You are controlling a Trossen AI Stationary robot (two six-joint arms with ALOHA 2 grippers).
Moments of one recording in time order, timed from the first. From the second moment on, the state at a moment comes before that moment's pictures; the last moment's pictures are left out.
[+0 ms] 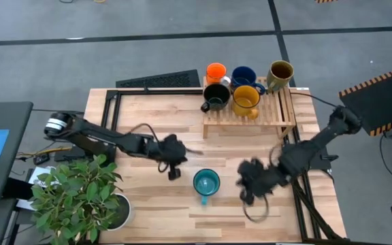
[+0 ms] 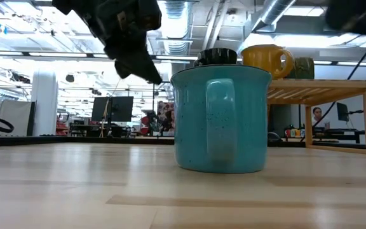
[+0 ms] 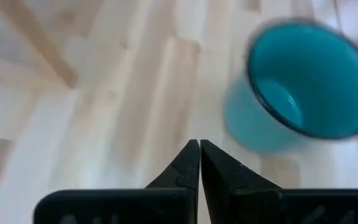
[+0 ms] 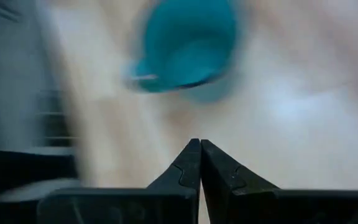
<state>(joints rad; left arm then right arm) -0.15 1.48 0.91 -0.13 -0.17 -0.28 0.60 1.36 1.04 -0.67 0.32 1.03</state>
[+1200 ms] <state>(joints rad) 0.04 1.31 0.82 -0.10 0.23 -0.07 0.68 2.04 1.43 -0.23 0.36 1.77</state>
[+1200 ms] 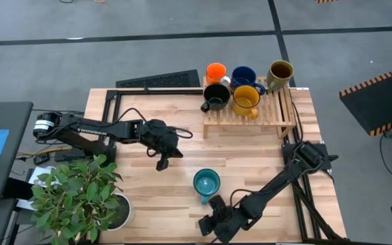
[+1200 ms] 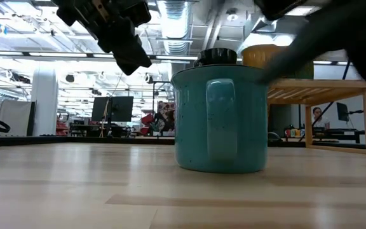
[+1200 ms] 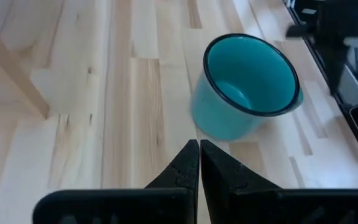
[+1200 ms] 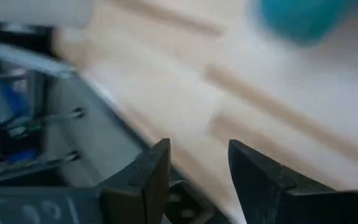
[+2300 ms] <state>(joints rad) -0.11 1.31 0.76 -0.08 0.15 -0.21 0.50 2.04 1.46 -0.37 0.48 1.62</state>
